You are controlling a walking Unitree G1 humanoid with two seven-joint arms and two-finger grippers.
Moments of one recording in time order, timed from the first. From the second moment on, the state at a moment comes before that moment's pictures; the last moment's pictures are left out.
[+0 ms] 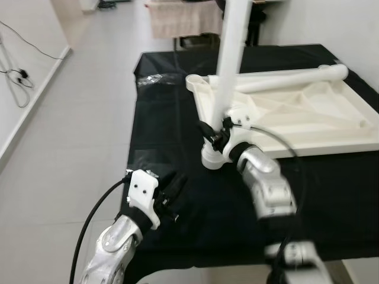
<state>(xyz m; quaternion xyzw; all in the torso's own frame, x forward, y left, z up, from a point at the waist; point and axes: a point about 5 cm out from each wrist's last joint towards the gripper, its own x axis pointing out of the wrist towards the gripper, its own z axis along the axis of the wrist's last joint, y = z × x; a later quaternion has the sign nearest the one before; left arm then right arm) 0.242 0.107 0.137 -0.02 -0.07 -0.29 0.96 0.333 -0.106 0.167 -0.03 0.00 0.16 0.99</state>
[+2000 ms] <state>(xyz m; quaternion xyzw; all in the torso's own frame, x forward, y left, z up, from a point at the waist) 0.242 0.106 0.135 -0.02 -0.06 -0.29 0.96 0.327 -0.113 0.170 -0.02 -0.04 0.17 0.98</state>
